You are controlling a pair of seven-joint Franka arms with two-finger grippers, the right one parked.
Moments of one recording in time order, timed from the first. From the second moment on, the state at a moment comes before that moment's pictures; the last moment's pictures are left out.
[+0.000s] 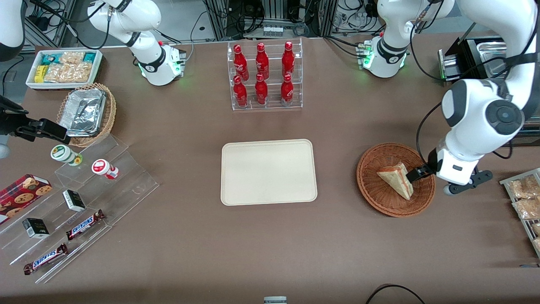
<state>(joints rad) -0.06 0.18 -0.04 -1.98 0.03 2.21 -0.56</state>
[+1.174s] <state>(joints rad) -0.08 0.26 -0.04 -2.19 0.03 2.49 -0.75</state>
